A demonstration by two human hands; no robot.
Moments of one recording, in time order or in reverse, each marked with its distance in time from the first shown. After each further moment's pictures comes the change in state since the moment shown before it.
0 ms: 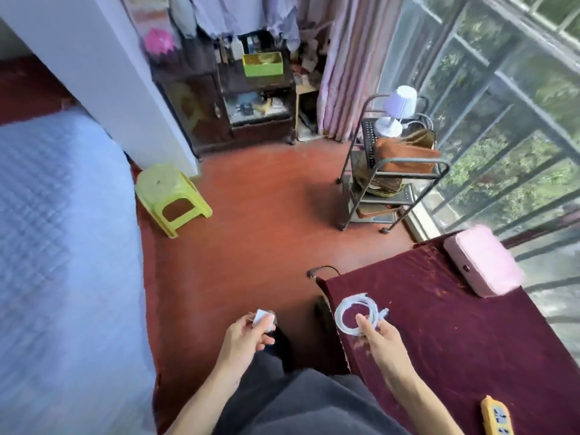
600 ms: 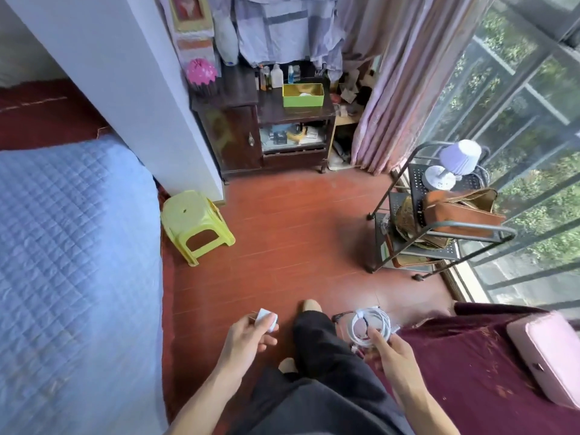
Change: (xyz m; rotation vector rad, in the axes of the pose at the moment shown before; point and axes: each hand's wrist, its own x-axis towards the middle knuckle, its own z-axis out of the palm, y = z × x) left_hand 0.142 0.161 -0.097 -0.041 0.037 0.056; right_hand 0.154 -0.121 0.117 -0.010 -0.012 0.011
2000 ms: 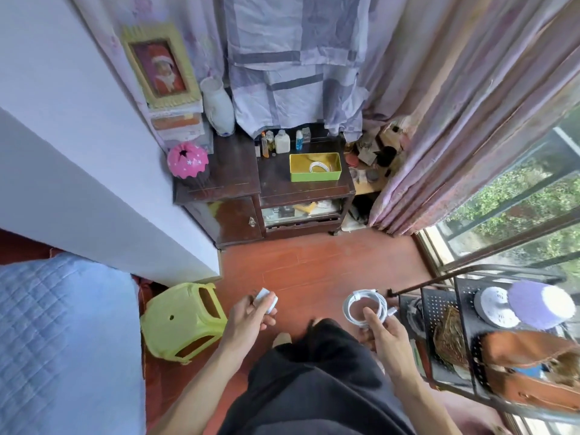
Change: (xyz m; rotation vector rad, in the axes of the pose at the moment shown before) left_hand 0.441 0.380 -0.029 0.061 0.015 0.100; right_hand 0.377 -0.408 0.166 0.042 0.049 -0.075
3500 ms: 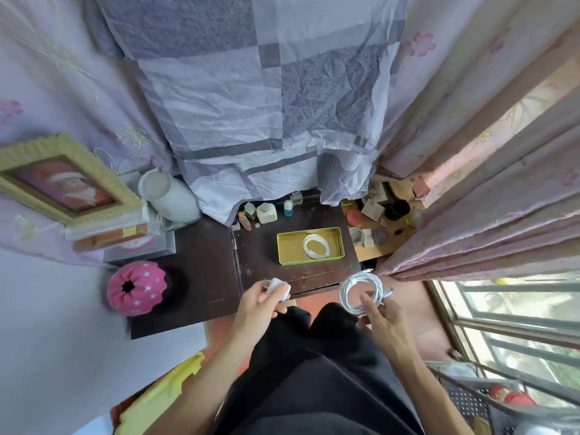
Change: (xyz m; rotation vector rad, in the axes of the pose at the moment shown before) left_hand 0.411 0.290 0.063 0.045 -0.106 -0.118; right_hand 0.396 -0.287 0.096 -0.123 -0.021 0.005
